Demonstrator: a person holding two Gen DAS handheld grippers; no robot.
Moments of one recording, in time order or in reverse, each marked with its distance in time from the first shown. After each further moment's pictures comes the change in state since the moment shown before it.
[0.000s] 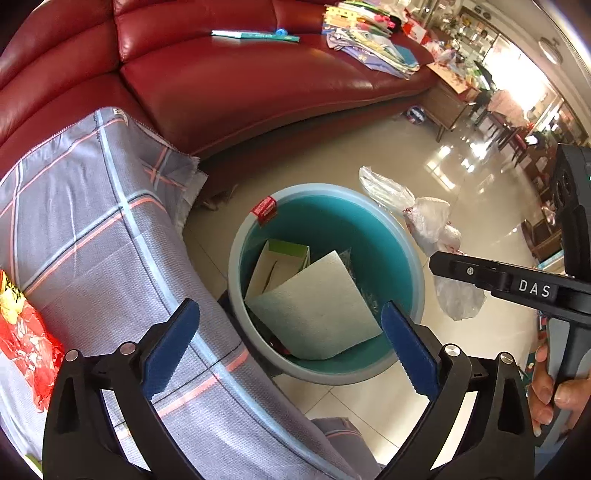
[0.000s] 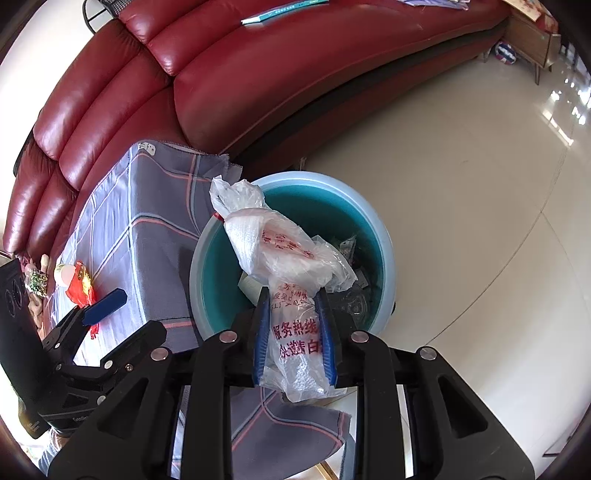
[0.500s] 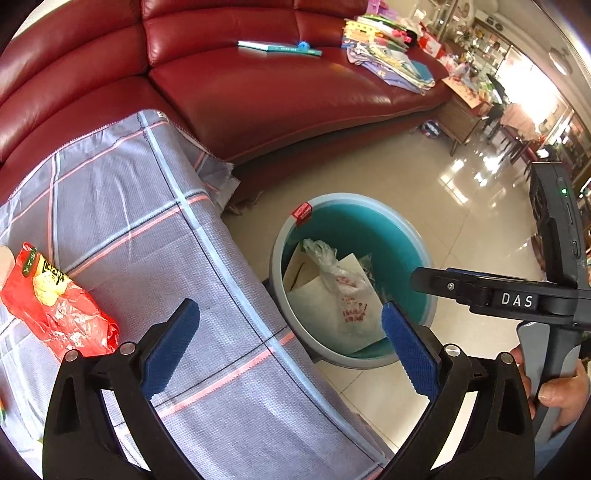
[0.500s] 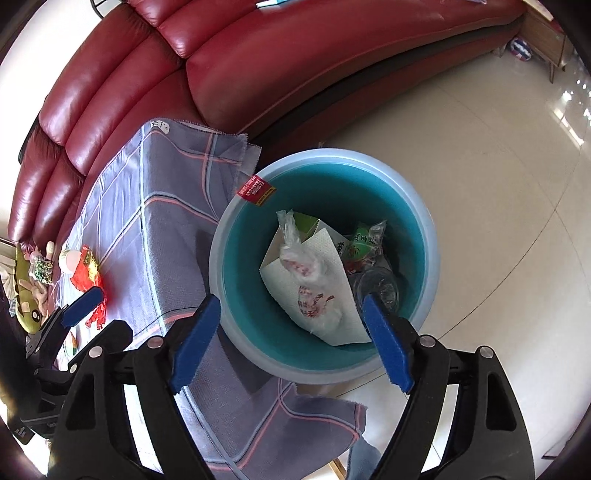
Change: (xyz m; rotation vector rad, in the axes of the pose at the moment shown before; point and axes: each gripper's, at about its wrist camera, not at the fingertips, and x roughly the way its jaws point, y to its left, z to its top) left arm -0.036 0.025 -0.012 -0.041 -0.042 0.051; right arm 0.018 0.024 -0.007 -0.015 0.050 0.027
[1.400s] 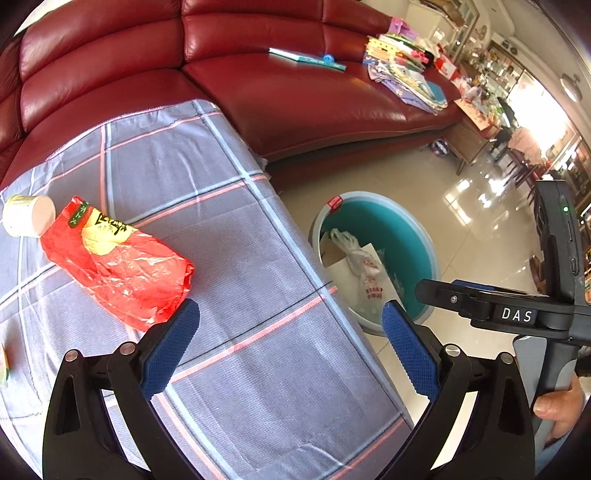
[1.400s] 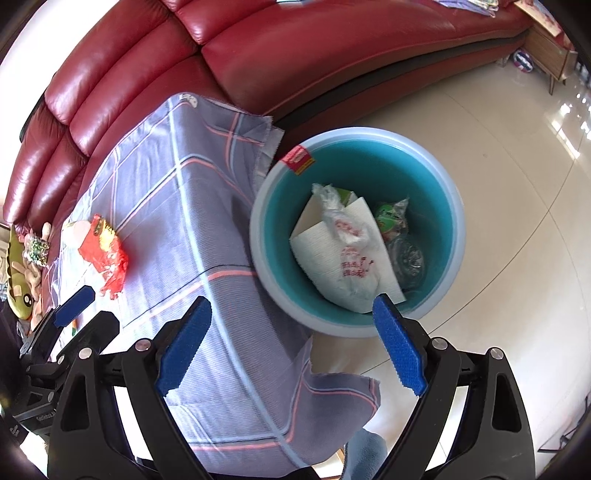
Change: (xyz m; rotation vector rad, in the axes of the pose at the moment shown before) left arm -0.056 0.050 -0.044 -0.090 -0.043 0.005; right arm -0.011 0.064 -0.042 -0.058 0.002 -0.044
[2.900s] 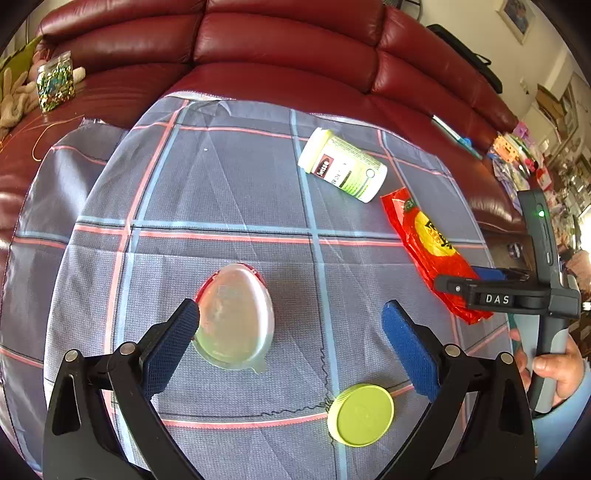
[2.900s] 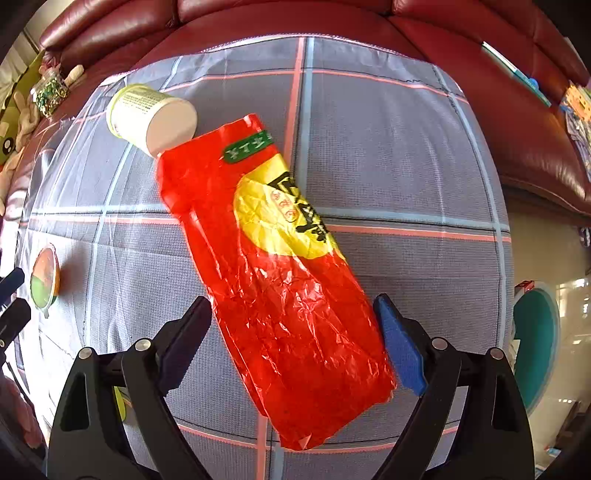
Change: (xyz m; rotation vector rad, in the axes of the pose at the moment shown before) left arm -0.103 0.297 -0.088 -0.415 -0.127 0.203; right arm 0.140 0.295 0.000 -0.586 0.111 -0.112
